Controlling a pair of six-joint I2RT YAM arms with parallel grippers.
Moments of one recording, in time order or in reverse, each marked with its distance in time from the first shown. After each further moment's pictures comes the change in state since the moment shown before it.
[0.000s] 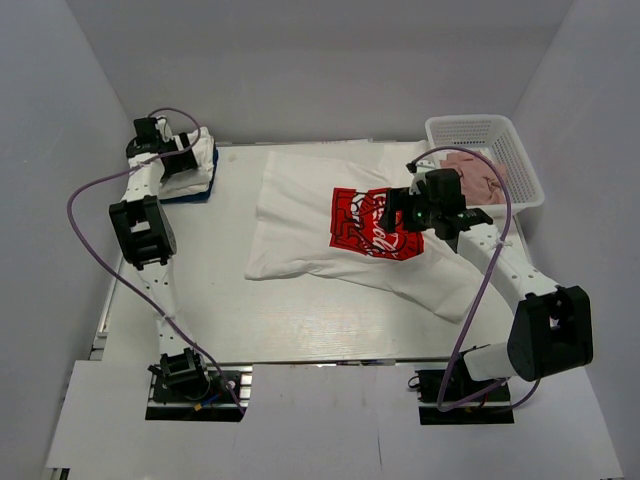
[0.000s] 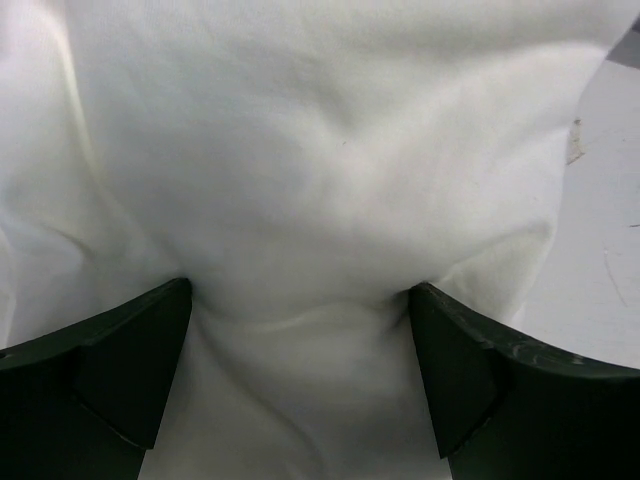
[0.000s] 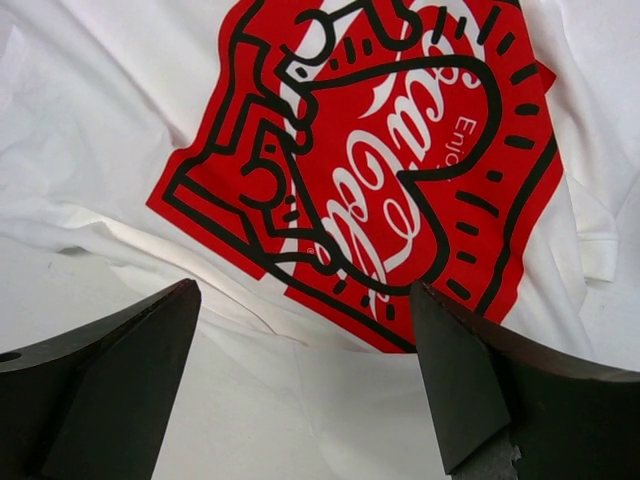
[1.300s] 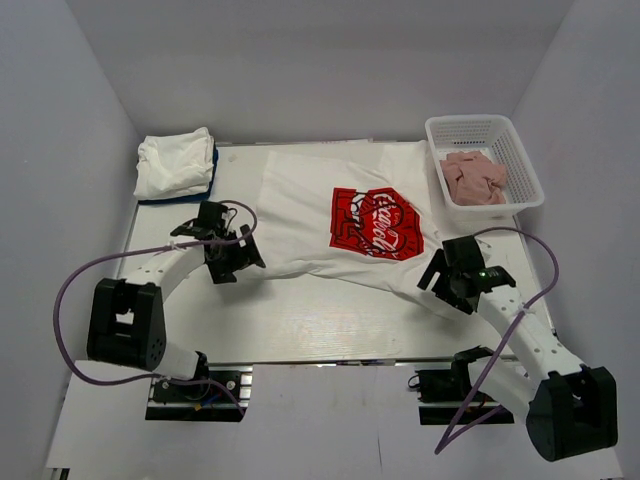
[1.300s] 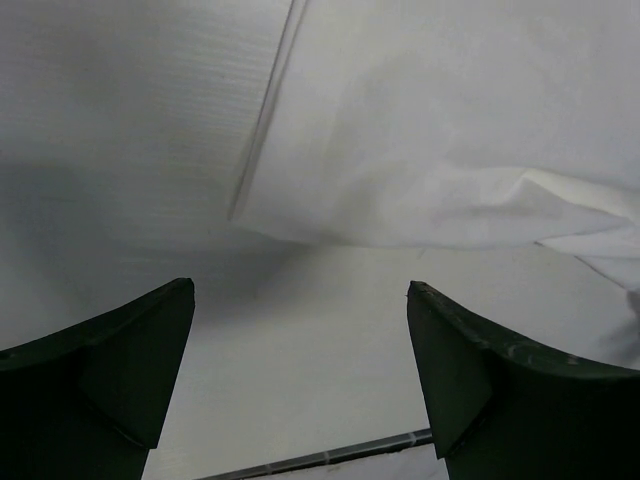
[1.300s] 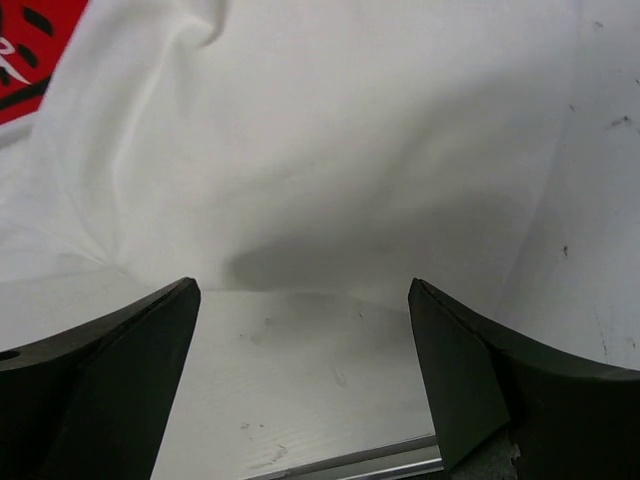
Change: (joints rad) left arm -0.422 -1.045 -1.361 -0.052 0.065 -0.468; right arm -0.050 -0.383 -0.412 -0.375 0.386 0.526
